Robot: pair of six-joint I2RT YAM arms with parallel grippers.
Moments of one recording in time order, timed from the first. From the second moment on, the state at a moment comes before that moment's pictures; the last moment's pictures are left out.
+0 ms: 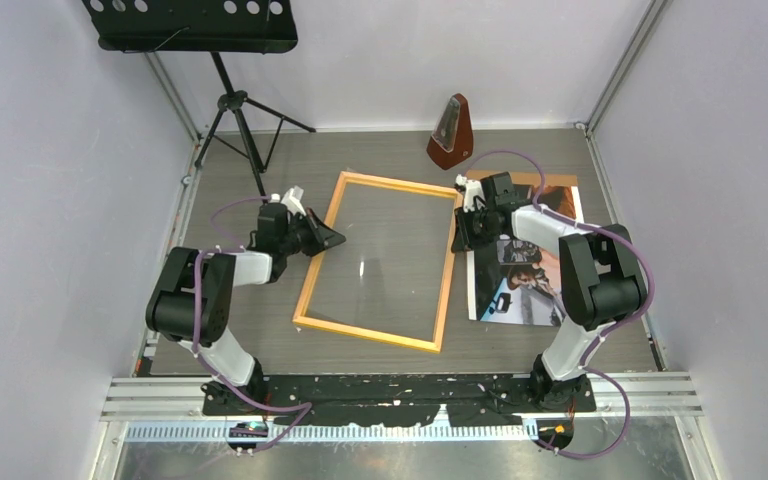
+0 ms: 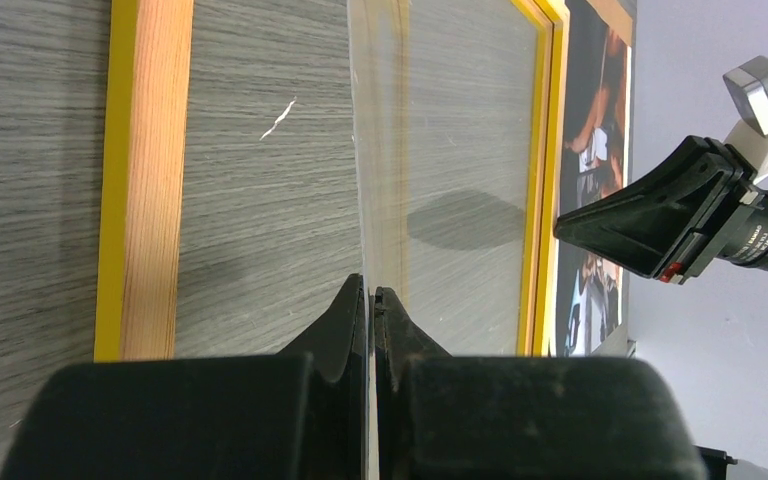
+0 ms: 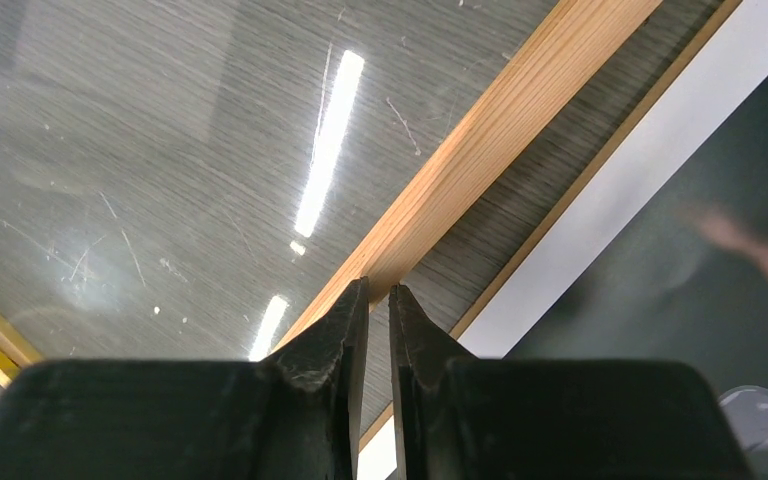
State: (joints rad) left arm -0.19 1.66 0.63 0.51 0.52 -0.74; right arm 0.25 1.74 1.03 -0.33 -0.40 0.00
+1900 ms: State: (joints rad) left arm -0.22 1.69 0.62 0.48 0.42 -0.69; right arm 0.25 1.89 1.27 -0.50 -0.35 -0.12
